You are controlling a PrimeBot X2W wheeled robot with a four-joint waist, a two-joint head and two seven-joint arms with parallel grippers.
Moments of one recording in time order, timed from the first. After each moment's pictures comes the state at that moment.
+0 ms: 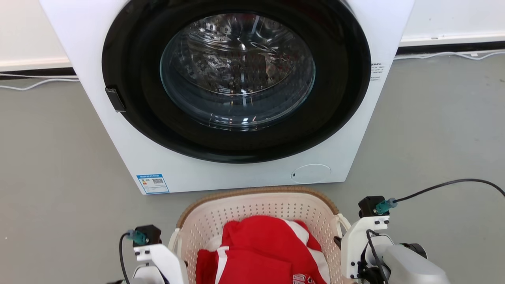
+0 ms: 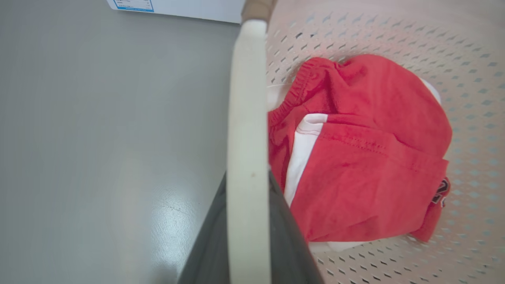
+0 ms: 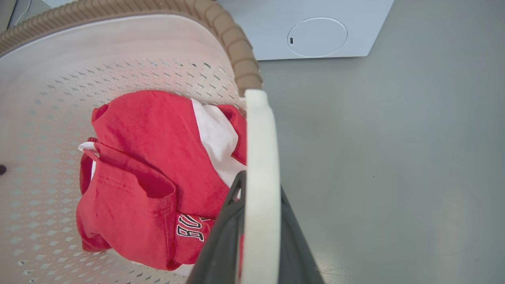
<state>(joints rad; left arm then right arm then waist) -0.51 0.09 -0.61 1.23 -0.84 -0.13 0.06 -0.61 -0.08 0.85 1.21 0.96 0.12 0.14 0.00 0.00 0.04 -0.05</state>
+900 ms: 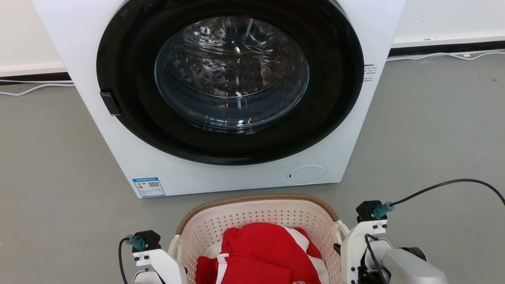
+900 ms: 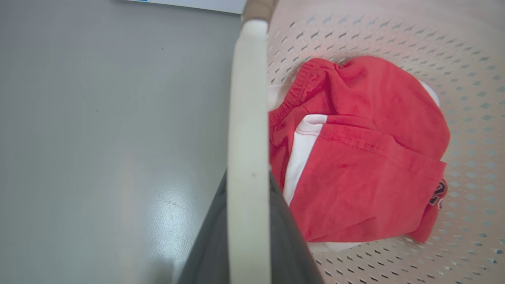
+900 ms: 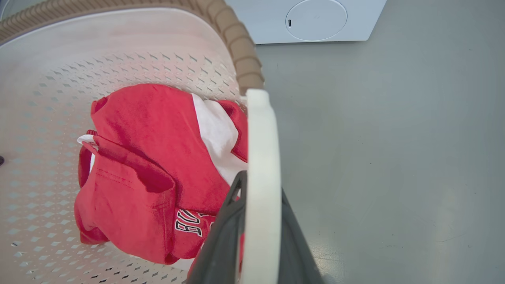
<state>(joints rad) -0.49 0.09 -0.68 1.25 -0.93 -0.13 0.06 -0.61 -0.10 0.98 1.20 1.06 0.12 0.17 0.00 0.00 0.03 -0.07</state>
